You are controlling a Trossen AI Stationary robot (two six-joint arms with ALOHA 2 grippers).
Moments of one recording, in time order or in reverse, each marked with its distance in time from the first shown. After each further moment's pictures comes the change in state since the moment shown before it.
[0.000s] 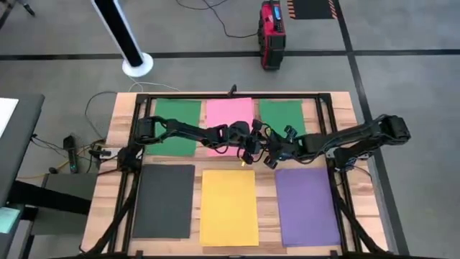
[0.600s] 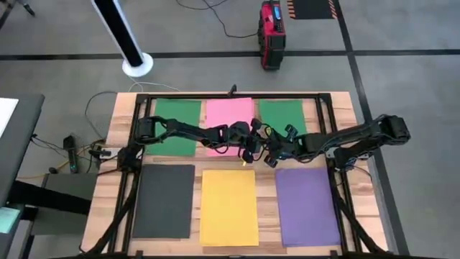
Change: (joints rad) left arm 0.007 0.000 -0.001 -0.016 -0.073 0.028; right arm -0.001 0.000 -0.001 0.000 0.000 0.000
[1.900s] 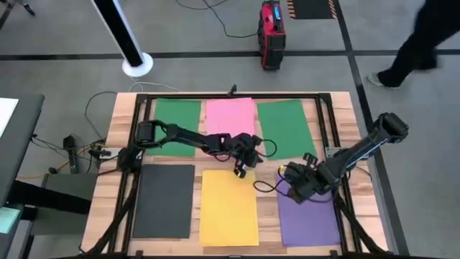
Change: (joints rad) left arm -0.095 0.000 0.000 -0.230 0.181 -0.100; right arm 0.528 -0.004 0.098 -0.535 -0.153 0.610
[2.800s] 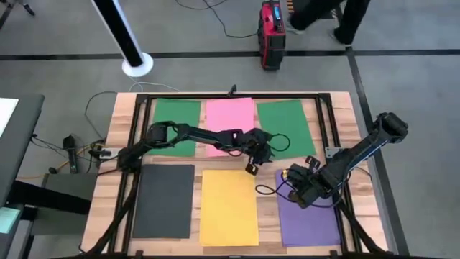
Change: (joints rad) left arm 0.054 0.189 0.316 -0.137 0.051 -0.116; right arm 0.038 0.000 -0.011 0.005 0.014 0.056
